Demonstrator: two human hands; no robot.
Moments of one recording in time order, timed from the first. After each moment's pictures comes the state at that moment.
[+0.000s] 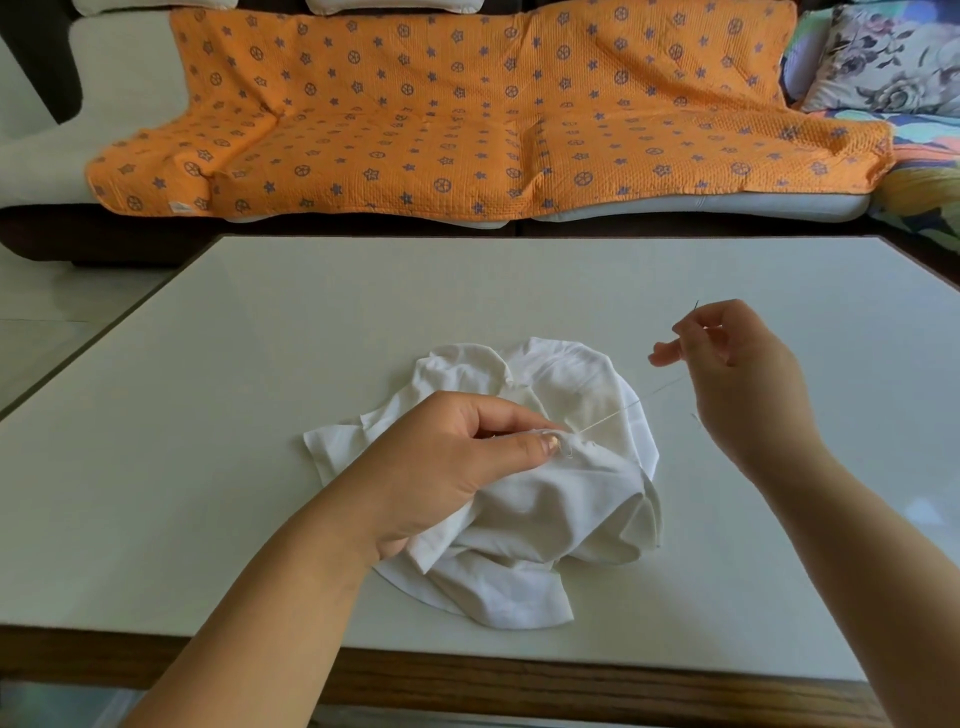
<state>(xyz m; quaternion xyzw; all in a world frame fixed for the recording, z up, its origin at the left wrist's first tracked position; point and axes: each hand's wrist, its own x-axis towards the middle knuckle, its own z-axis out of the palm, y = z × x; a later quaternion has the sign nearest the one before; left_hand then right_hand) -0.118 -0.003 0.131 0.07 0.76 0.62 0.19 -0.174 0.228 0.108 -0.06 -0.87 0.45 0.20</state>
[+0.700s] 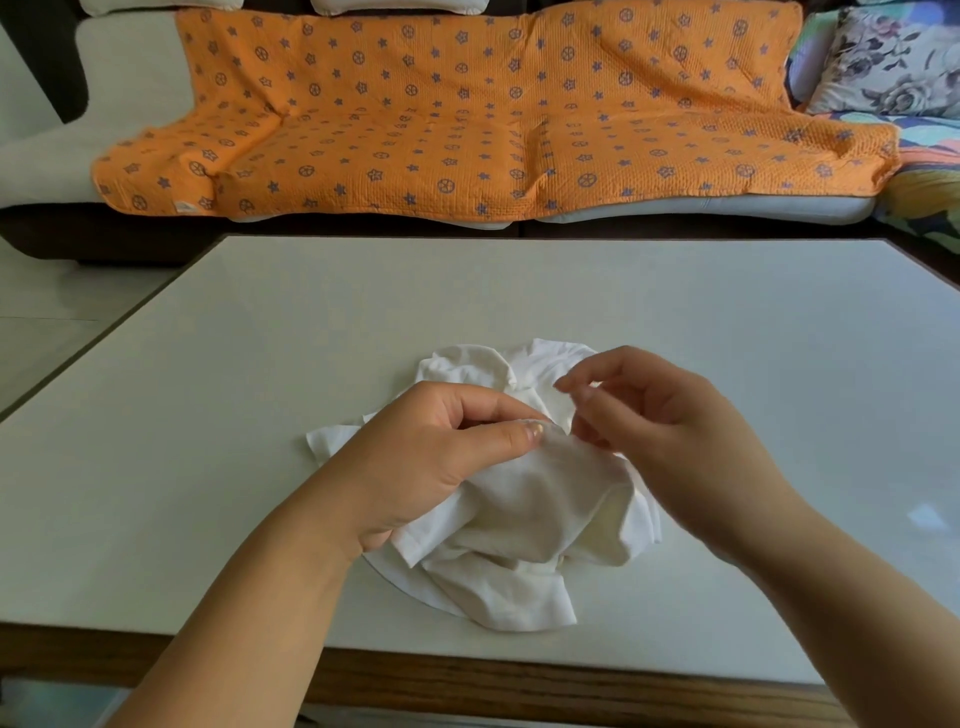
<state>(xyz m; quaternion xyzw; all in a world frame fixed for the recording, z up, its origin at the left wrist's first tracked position) -0.119 -0.013 0.136 0.07 0.77 0.62 0.15 -0.120 0.178 0.134 0.08 -0.81 0.58 0.00</state>
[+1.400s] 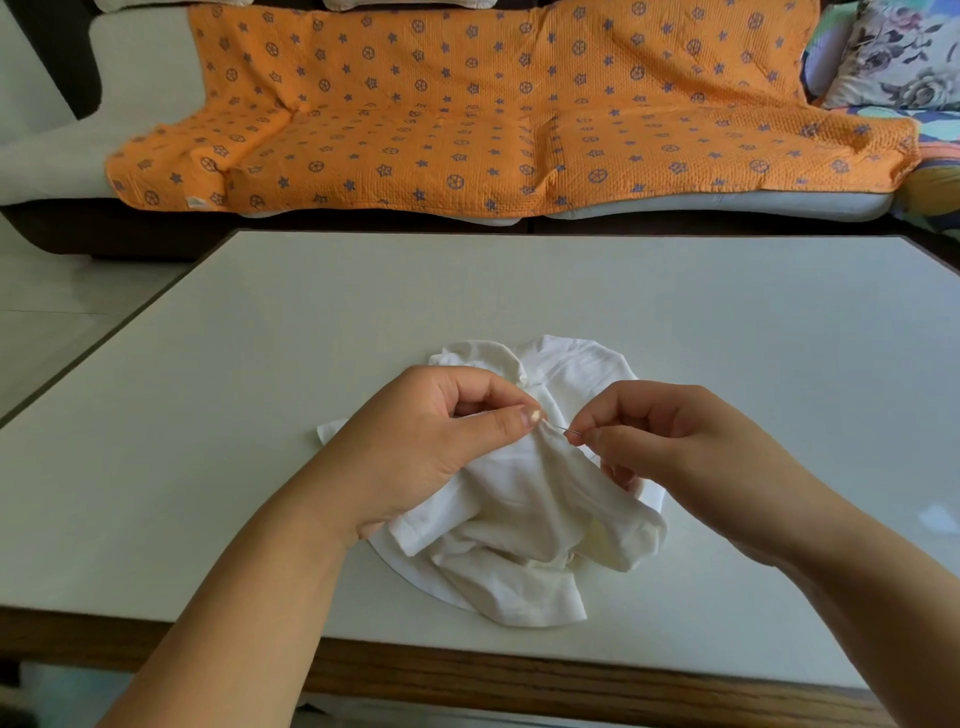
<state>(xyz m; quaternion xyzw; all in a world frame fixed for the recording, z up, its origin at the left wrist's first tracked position) -0.119 -0.021 0.138 0.08 0.79 0.60 0.10 -0.117 0.187 0.139 0.10 -0.81 0.56 -0.14</state>
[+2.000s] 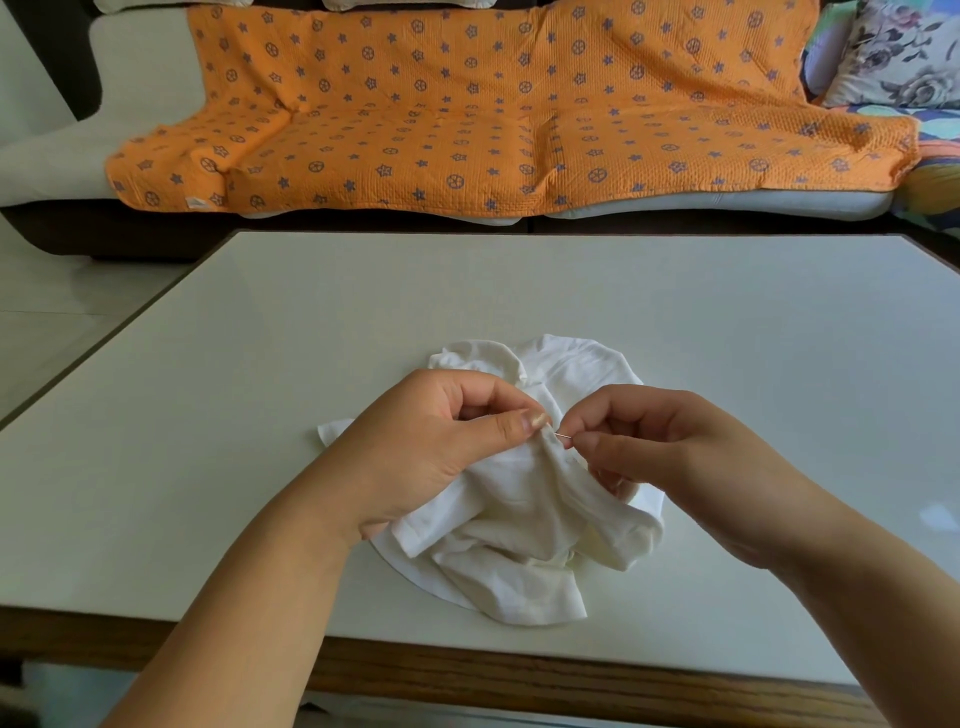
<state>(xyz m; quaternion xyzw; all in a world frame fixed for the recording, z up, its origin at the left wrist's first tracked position) -0.119 -0.019 0.138 0.08 0.78 0.61 0.12 -0.121 0.188 0.130 0.14 -0.76 0.61 -0.18</state>
